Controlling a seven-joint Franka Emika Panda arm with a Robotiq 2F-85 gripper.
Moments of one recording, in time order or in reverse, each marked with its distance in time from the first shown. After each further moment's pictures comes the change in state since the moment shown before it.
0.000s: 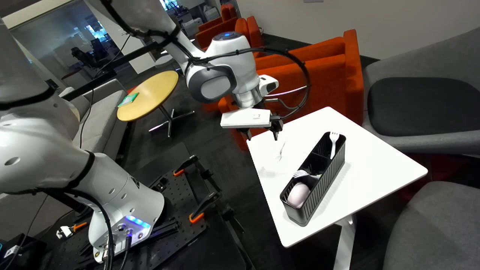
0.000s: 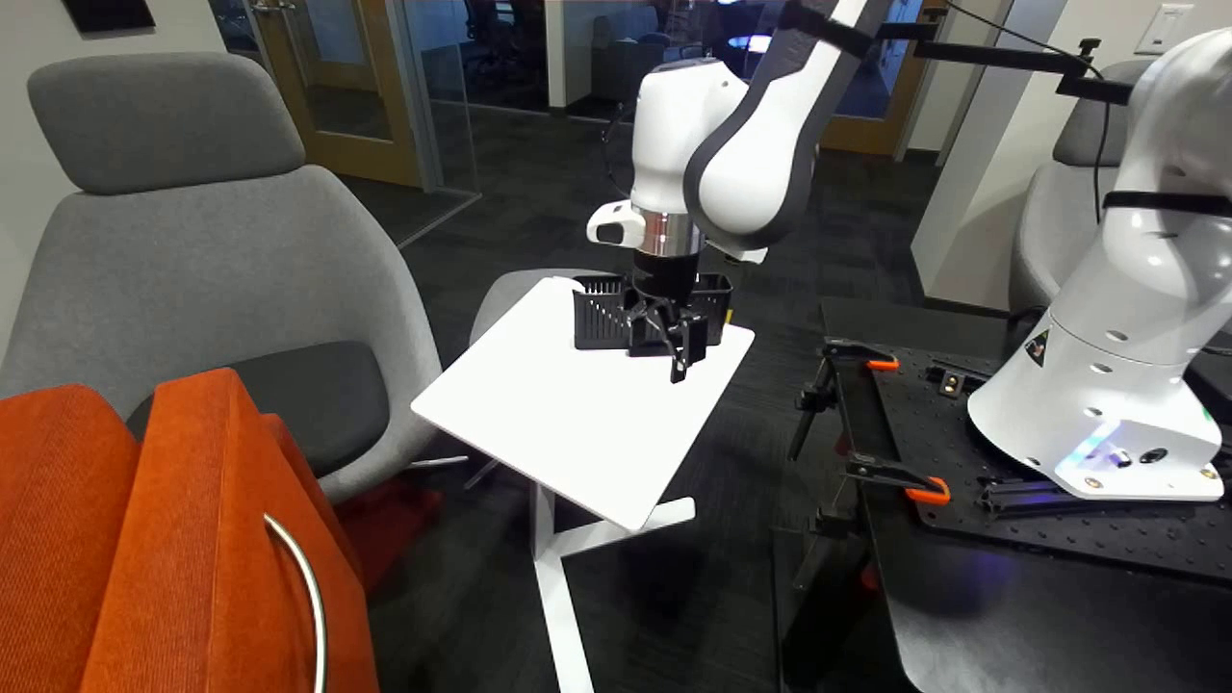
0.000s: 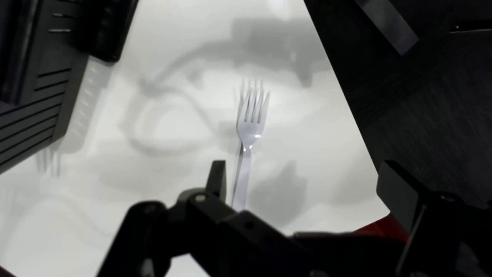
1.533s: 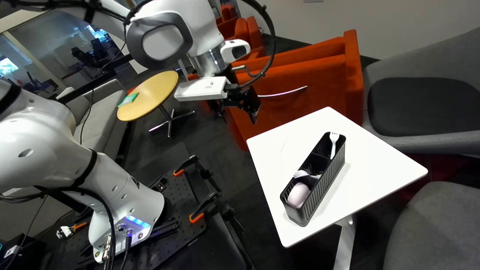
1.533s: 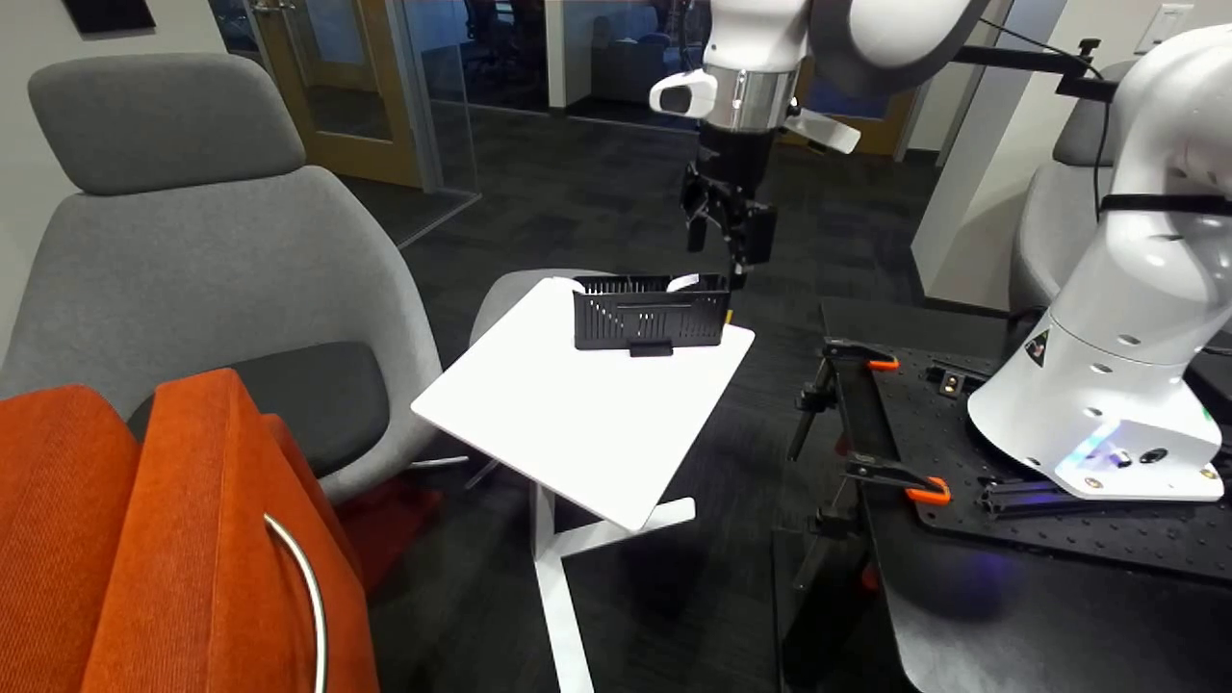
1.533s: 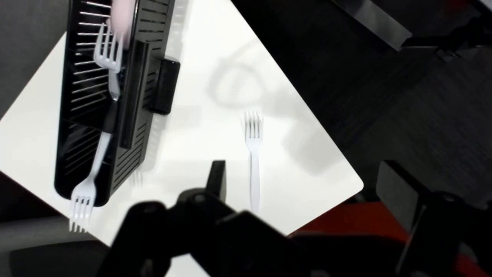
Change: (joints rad) arm 0.155 -0.521 -0.236 -0.196 -0.244 -0.291 0.303
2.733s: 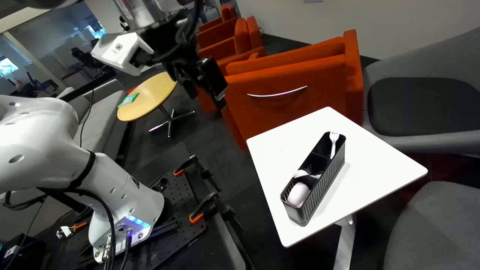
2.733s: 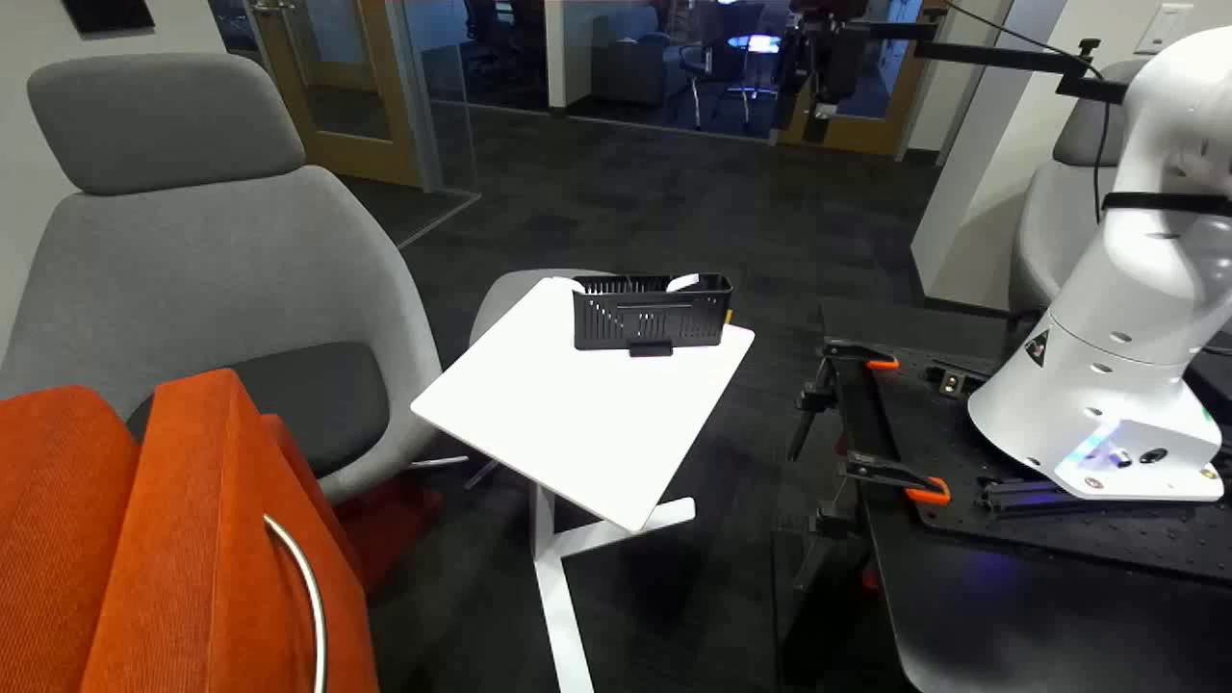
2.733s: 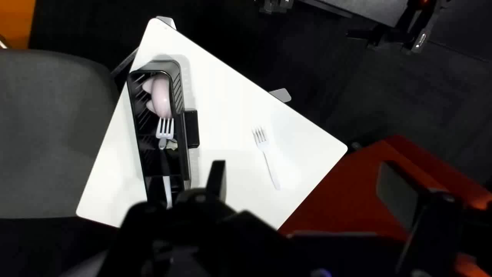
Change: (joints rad) arm -0.104 -0.457 -0.174 0.066 -0.001 -0.509 0.055
